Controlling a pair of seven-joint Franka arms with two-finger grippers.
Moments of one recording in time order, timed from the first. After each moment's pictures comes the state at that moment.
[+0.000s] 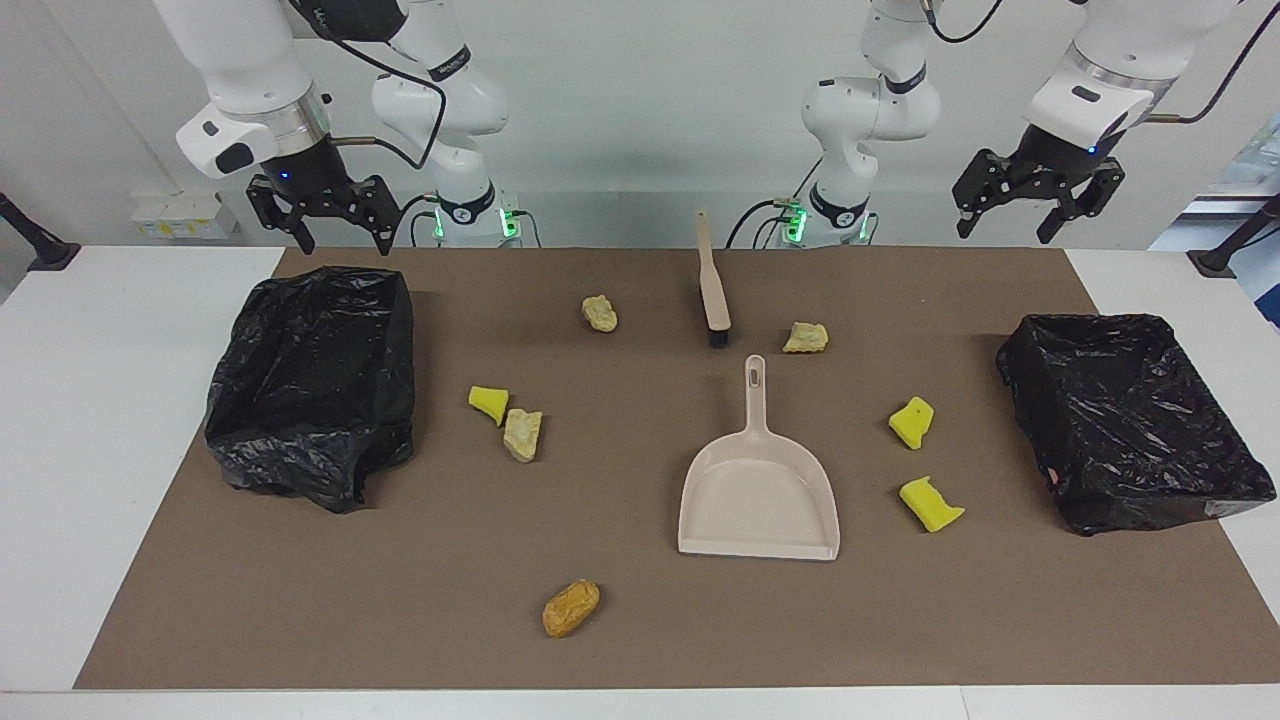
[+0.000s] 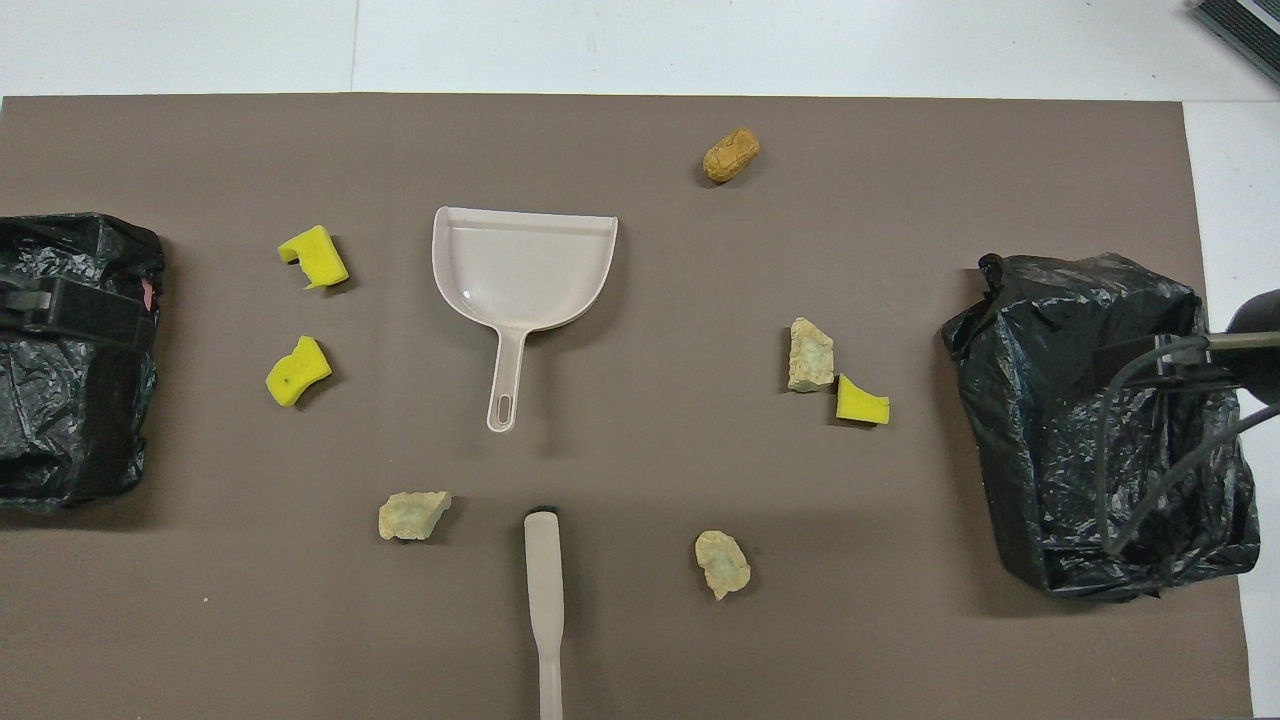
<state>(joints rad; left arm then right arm) -0.14 0.01 0.02 -1.39 -0.02 1.41 0.02 -0.10 -0.11 0.11 -1.69 0.01 1.56 0.03</state>
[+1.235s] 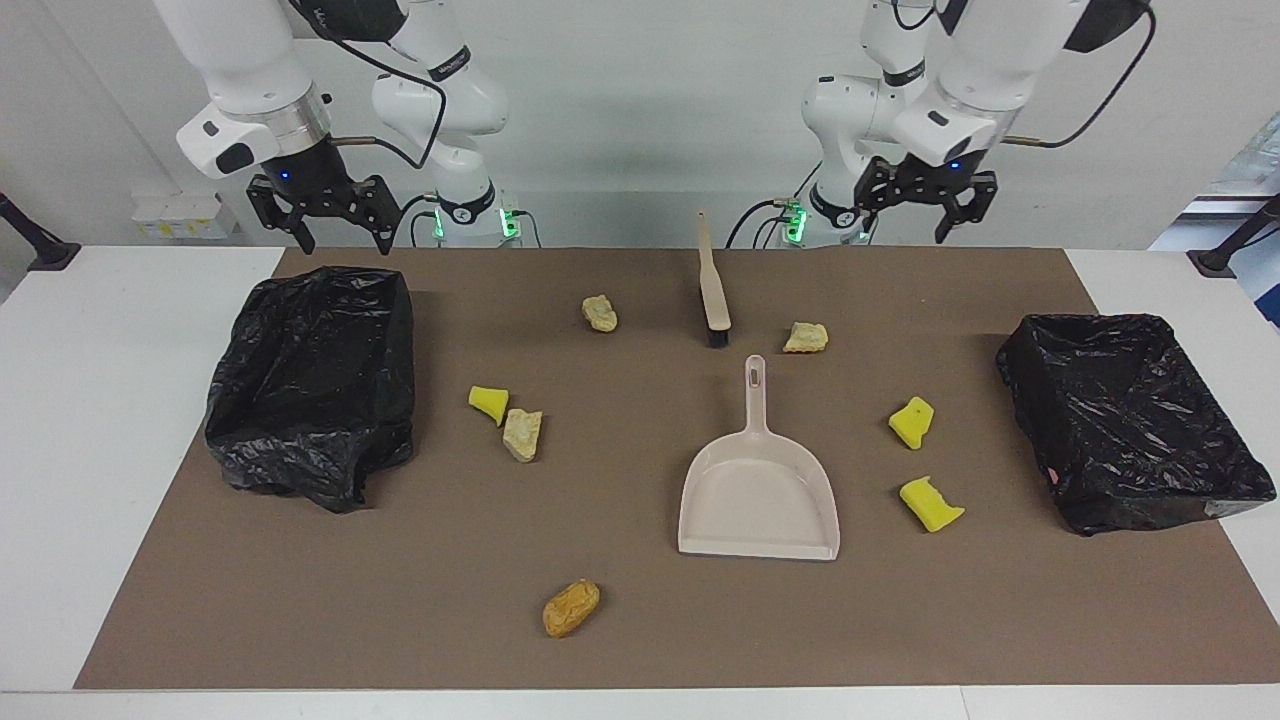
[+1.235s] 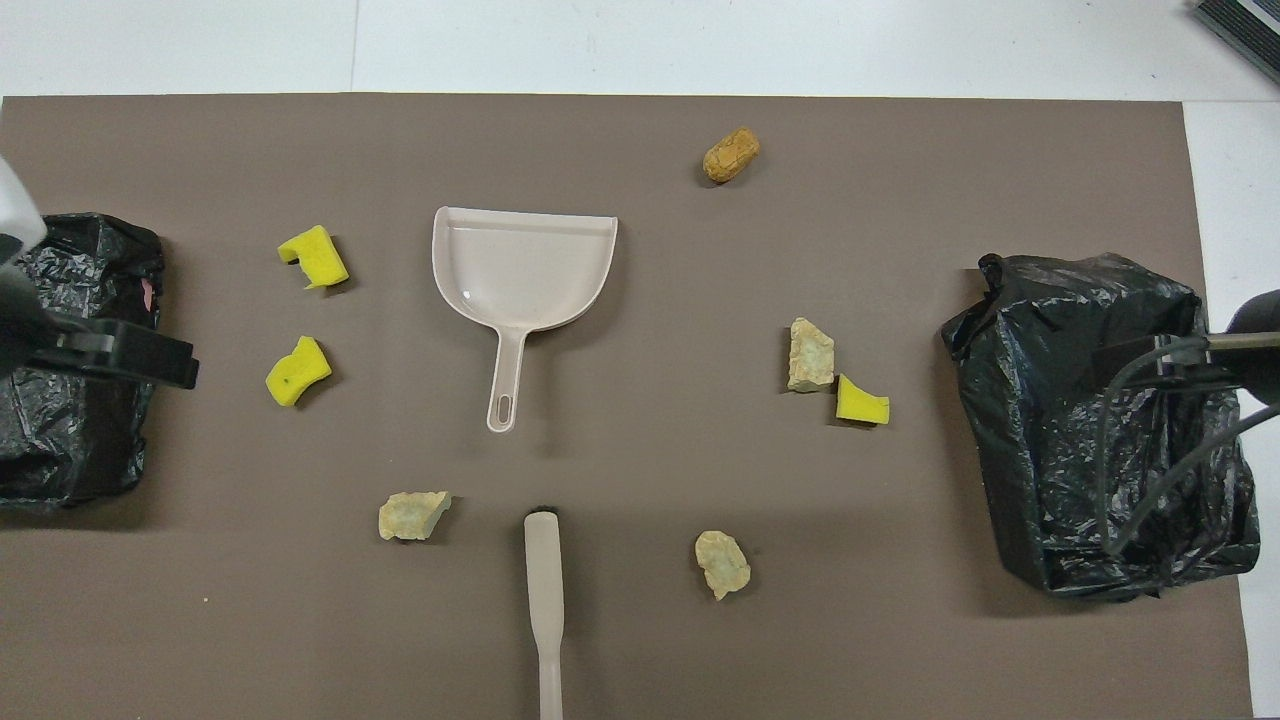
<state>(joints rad) -0.35 -0.23 -0.01 -1.87 -0.03 1.56 -0.11 -0.10 -0.11 0.11 -1.69 0.01 1.56 0.03</state>
